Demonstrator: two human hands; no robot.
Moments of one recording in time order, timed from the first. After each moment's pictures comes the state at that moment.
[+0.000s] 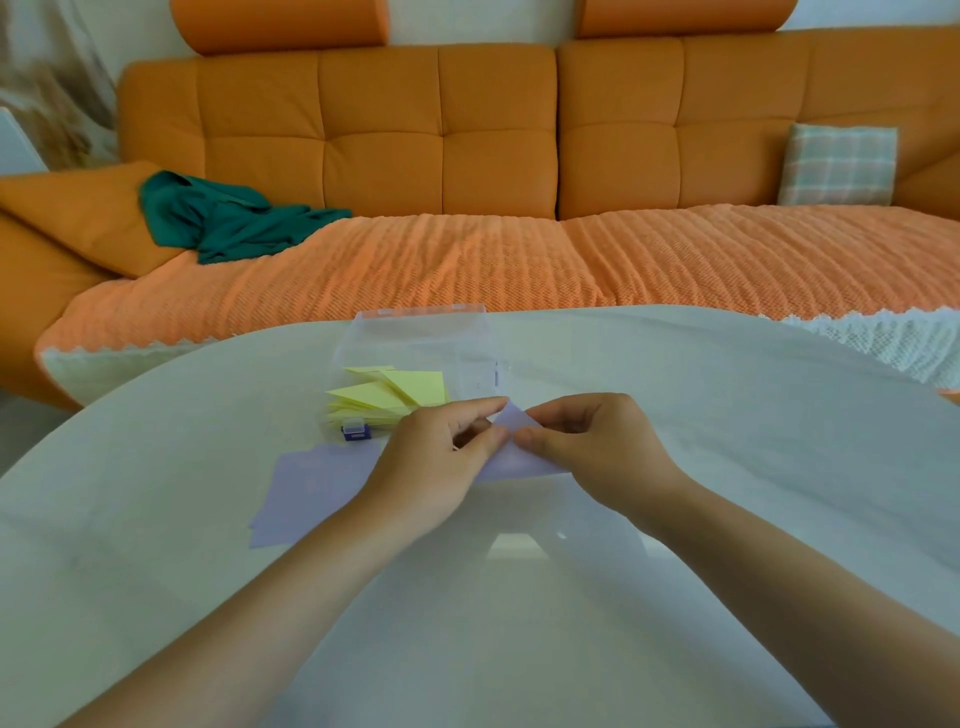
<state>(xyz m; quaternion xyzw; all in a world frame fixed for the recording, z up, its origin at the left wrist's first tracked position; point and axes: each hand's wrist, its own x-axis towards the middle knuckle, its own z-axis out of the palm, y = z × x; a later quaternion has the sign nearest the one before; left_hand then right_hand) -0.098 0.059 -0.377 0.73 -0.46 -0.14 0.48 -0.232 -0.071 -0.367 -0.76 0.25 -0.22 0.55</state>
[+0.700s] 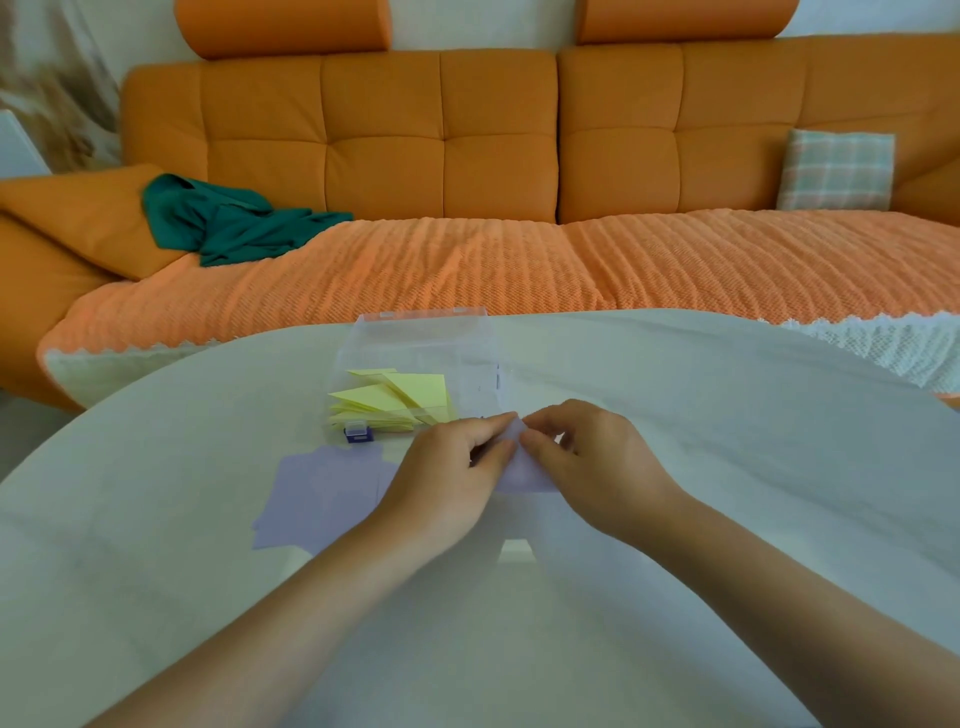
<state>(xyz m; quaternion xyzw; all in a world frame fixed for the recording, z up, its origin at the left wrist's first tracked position) -0.107 0.058 -0.386 0.74 -0.49 -0.12 0.44 -0.232 -0.066 -0.374 -0.89 0.26 -0.20 0.33</state>
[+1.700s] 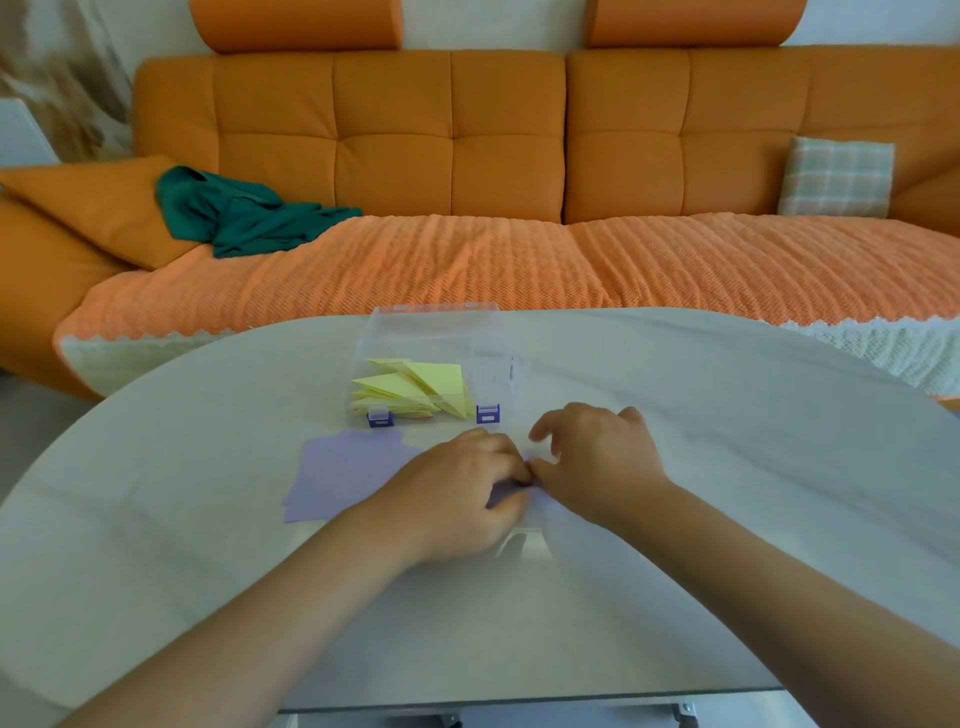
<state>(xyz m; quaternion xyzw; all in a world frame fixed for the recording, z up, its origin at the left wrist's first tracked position) -0.107 0.088 -0.377 0.74 -0.64 -0.08 0.20 -0.222 -0.052 -0.377 -0.95 0.29 -0.12 0.06</state>
